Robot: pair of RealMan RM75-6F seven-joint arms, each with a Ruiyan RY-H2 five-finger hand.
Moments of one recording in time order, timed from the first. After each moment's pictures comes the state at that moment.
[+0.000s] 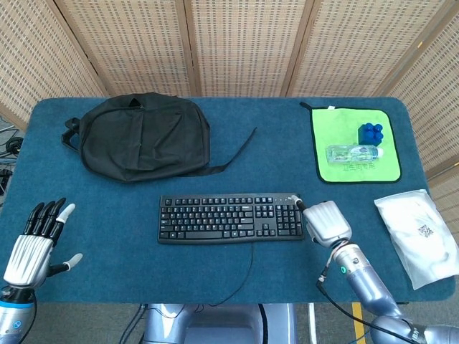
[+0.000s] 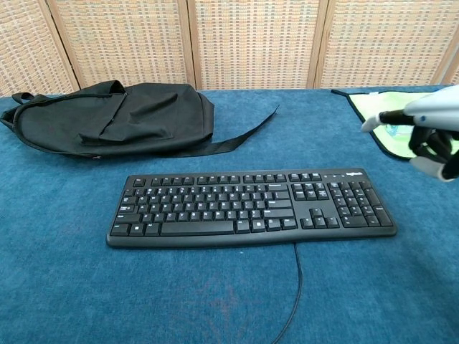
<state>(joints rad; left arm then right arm) -0.09 -1.24 0.00 -1.59 1.67 1.57 0.13 0.62 -1.16 0.18 -2.02 -0.80 0.98 -0.91</state>
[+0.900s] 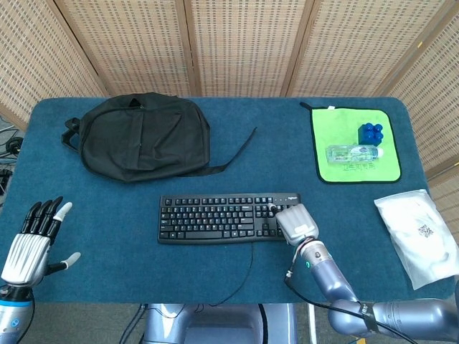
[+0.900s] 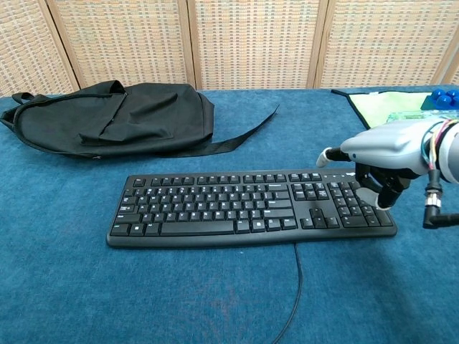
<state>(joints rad) -0.09 -1.23 -0.01 -1.59 1.65 1.56 0.11 0.86 -1.37 0.11 -1.93 -0.52 1.08 -1.03</state>
